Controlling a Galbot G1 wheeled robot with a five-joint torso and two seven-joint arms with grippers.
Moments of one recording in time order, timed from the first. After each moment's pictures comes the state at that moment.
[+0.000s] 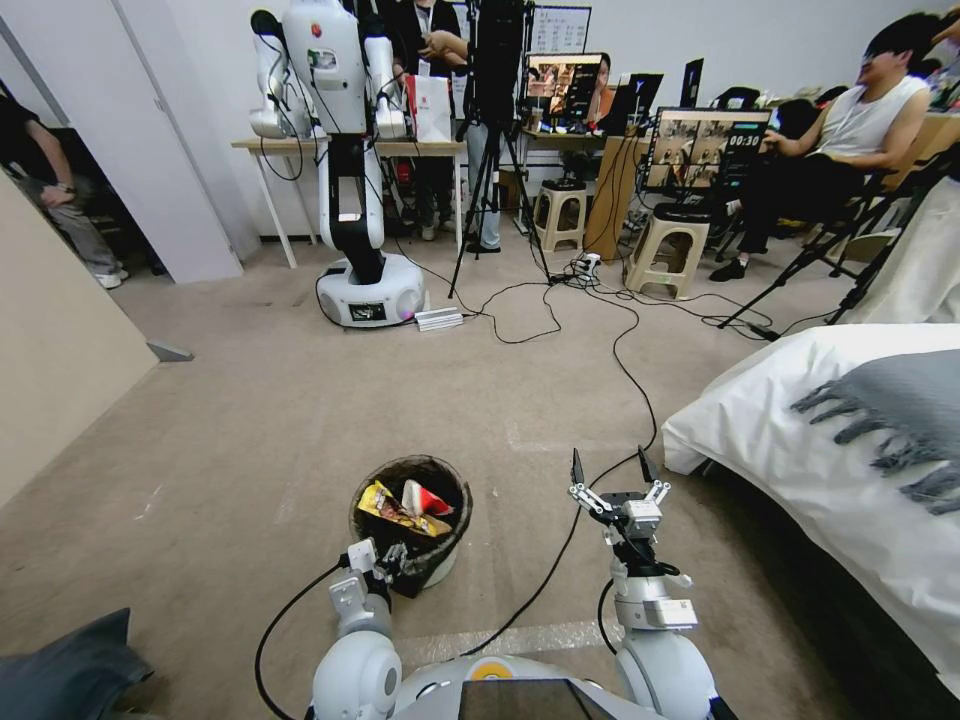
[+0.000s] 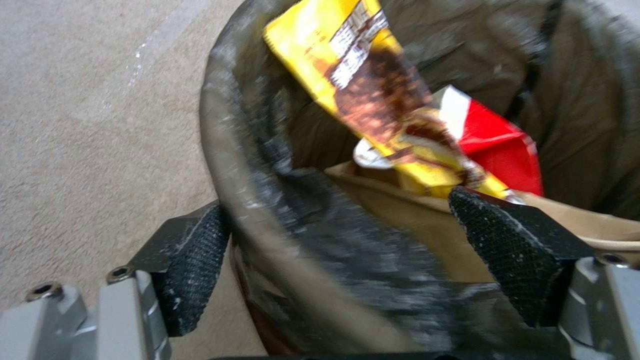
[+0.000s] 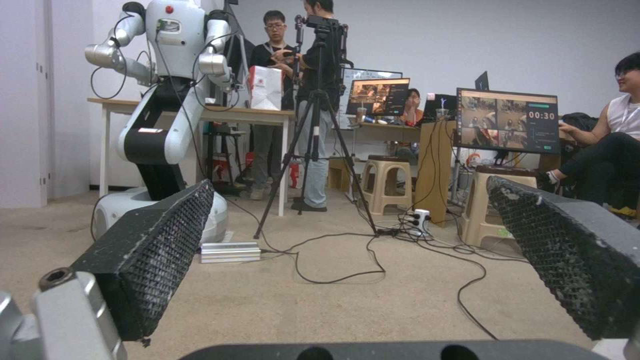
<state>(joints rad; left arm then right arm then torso) 1.72 -1.52 -0.37 -2.16 -0.33 0.39 -0.49 -1.73 1.41 0.41 2.17 -0.08 0.39 0.19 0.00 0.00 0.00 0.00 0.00</state>
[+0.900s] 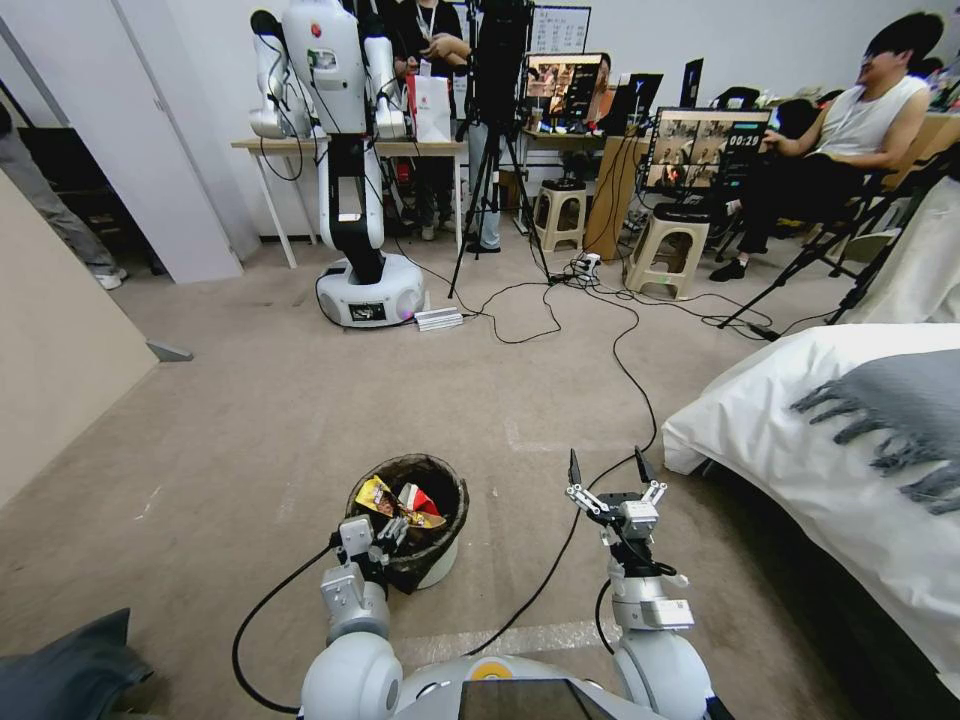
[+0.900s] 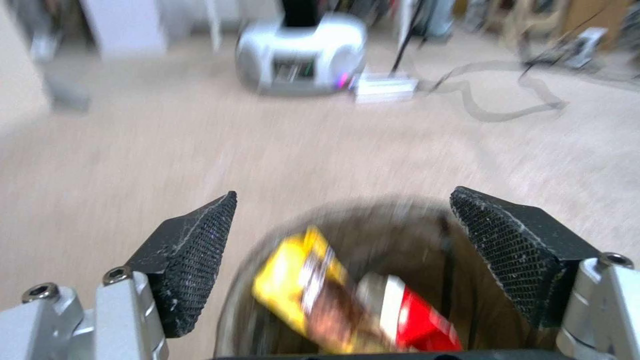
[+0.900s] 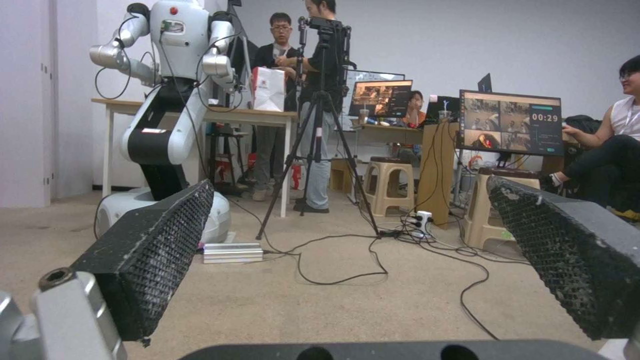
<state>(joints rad) 1.78 -1.51 -0.33 -2.30 0.05 0.14 -0.34 -1.73 1.42 0.40 2.16 -0.10 0.41 0.19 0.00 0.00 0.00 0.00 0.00</state>
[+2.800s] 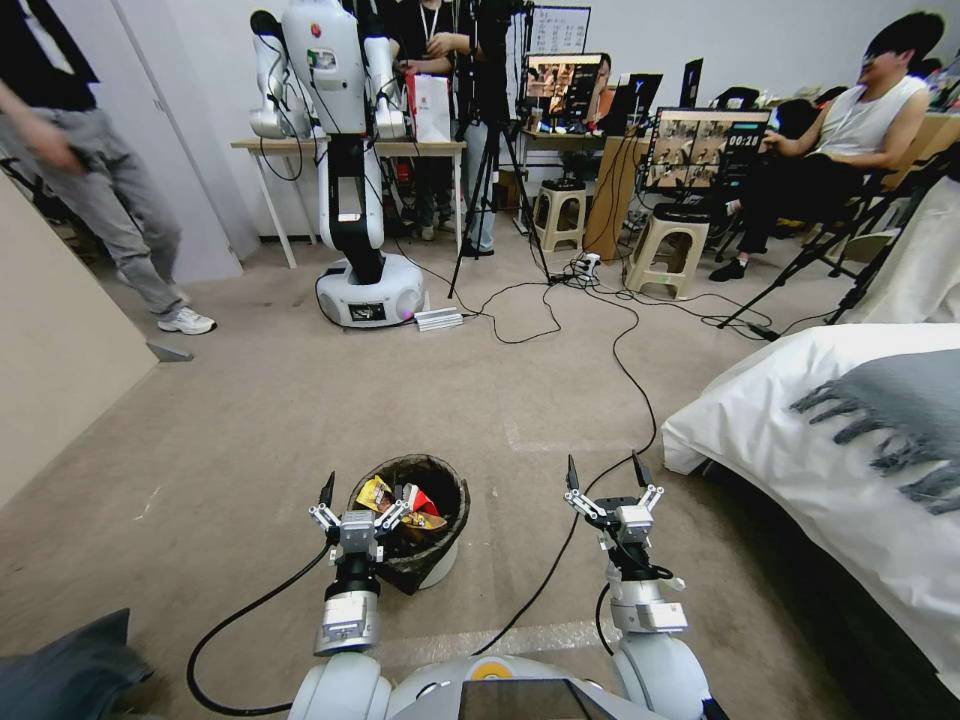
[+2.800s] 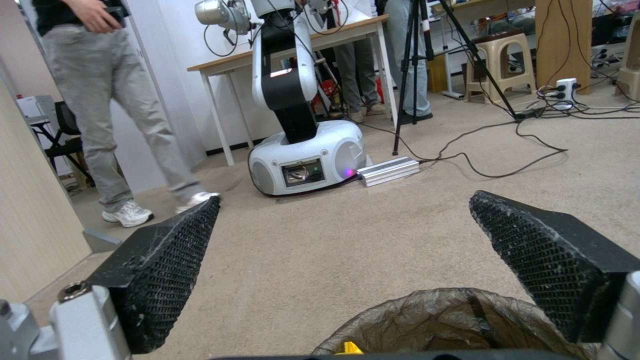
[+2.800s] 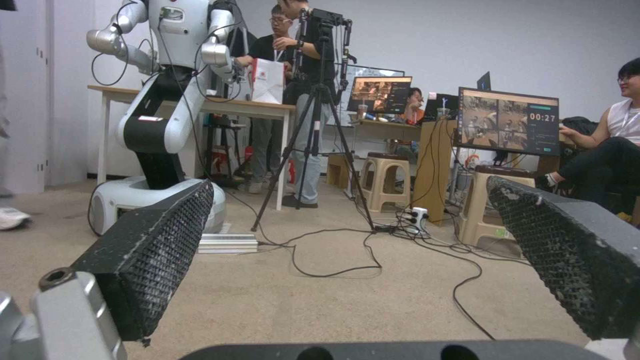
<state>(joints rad) 1.82 -1.50 -0.36 -2.28 0.27 -0.05 -0.32 -1.73 1.44 0.42 2.13 -0.12 0.42 0.17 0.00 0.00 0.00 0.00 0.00</state>
